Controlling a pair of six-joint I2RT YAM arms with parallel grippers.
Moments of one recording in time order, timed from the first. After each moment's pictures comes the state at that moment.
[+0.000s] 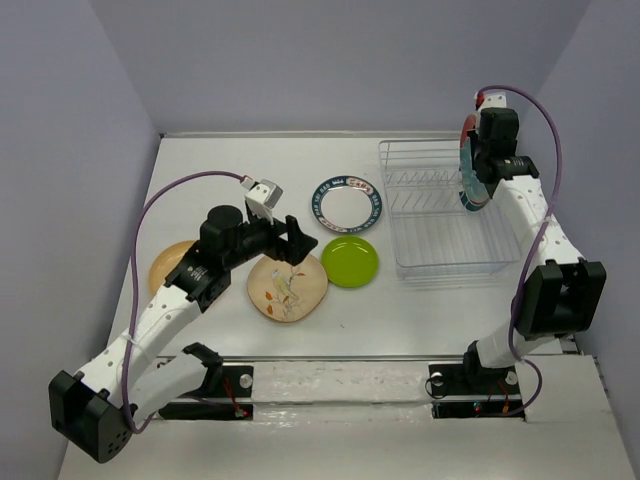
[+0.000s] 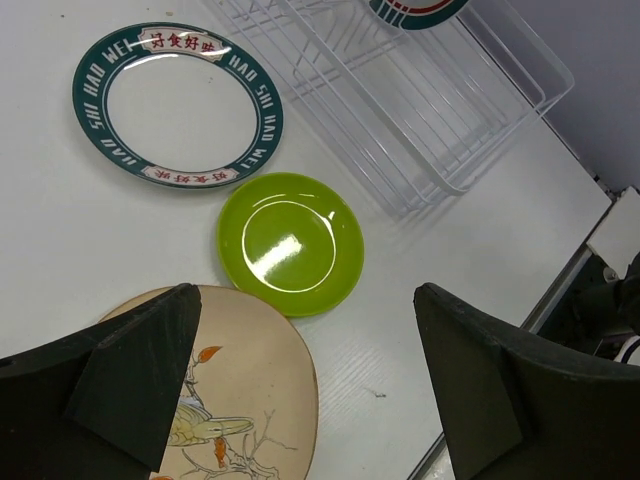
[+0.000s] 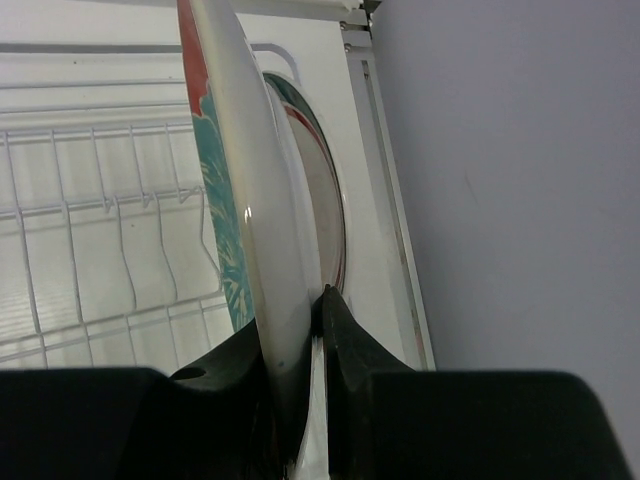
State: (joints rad) left arm -0.54 0.91 0.77 -0.14 0.30 -0.29; right arm 0.05 1.57 1.48 -0.41 0.44 -0.19
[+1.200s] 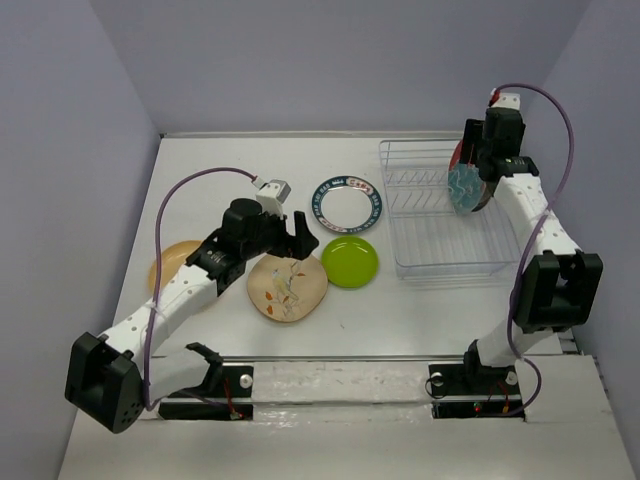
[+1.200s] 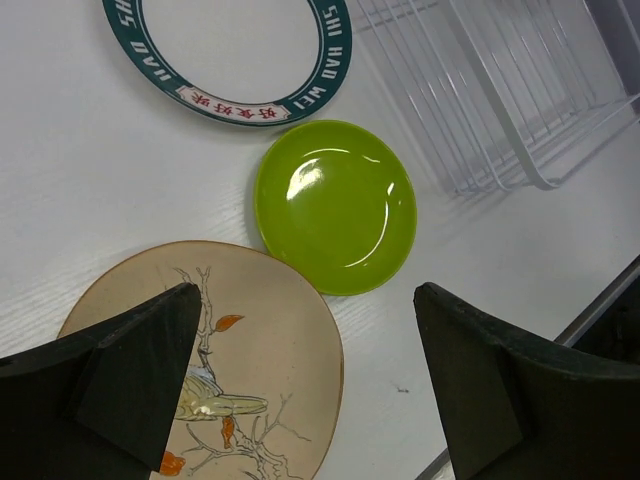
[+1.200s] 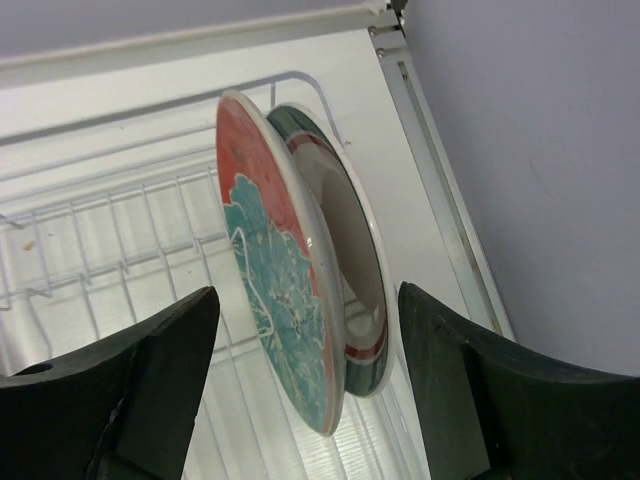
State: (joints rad) left arm -0.53 1.08 0.79 -0.17 0.22 -0.34; right arm 0.01 1.65 1.47 -0.31 0.39 0.00
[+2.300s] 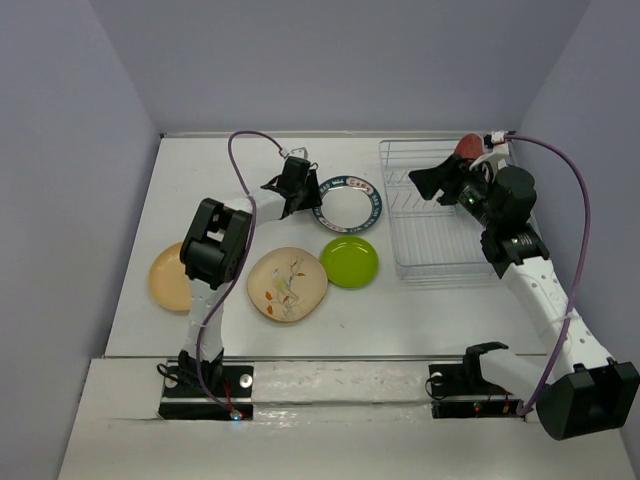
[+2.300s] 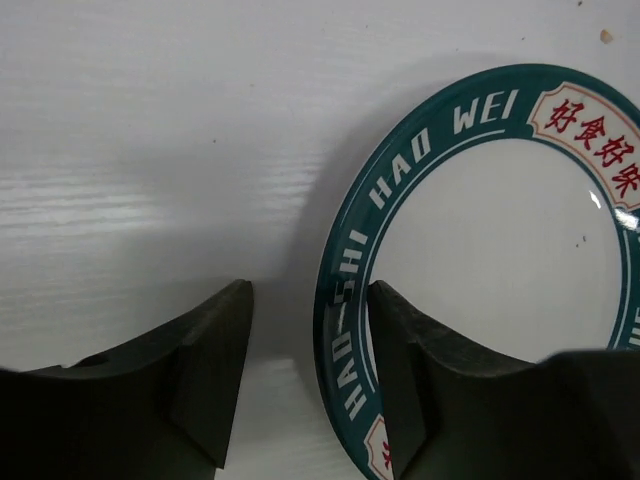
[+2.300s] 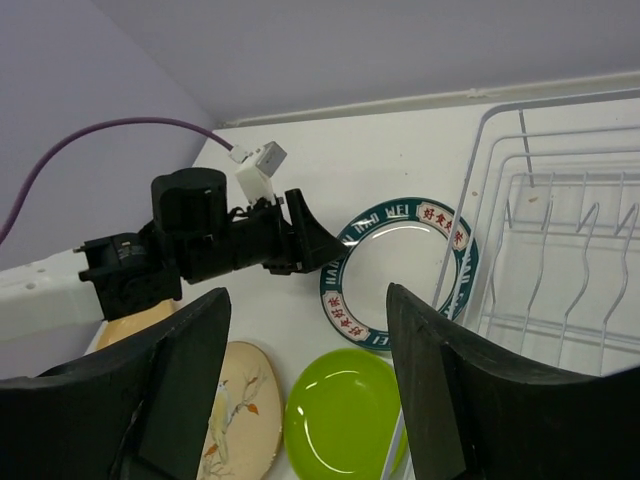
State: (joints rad) left arm -0.45 2.11 1.43 -0.03 -0.07 -0.52; right arm 0.17 1.04 0.95 0.04 -0.35 0.50
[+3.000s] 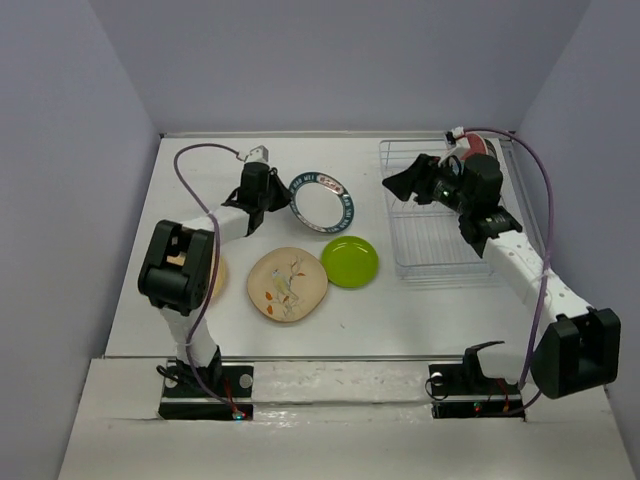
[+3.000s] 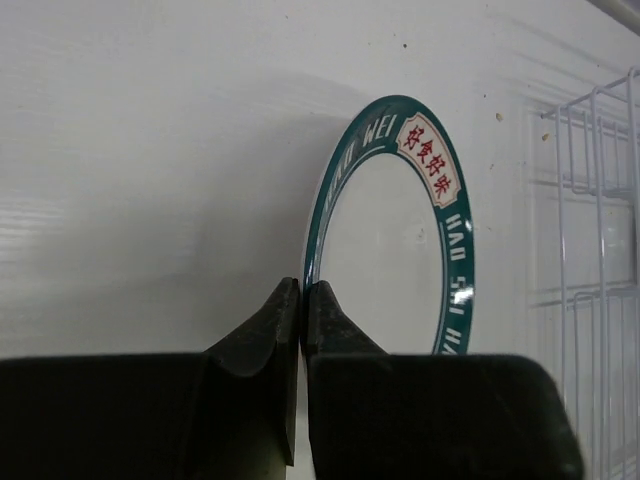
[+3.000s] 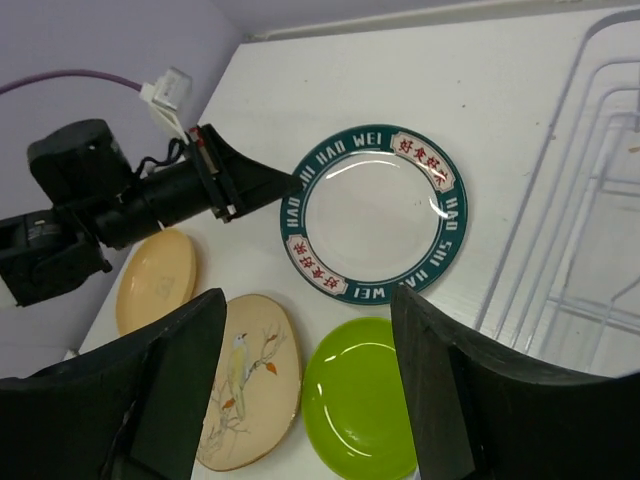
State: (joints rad) left arm -0.33 1.89 1.12 0.23 0.07 -0.63; right arm 0.21 1.22 0.98 0.08 -0.45 0.51
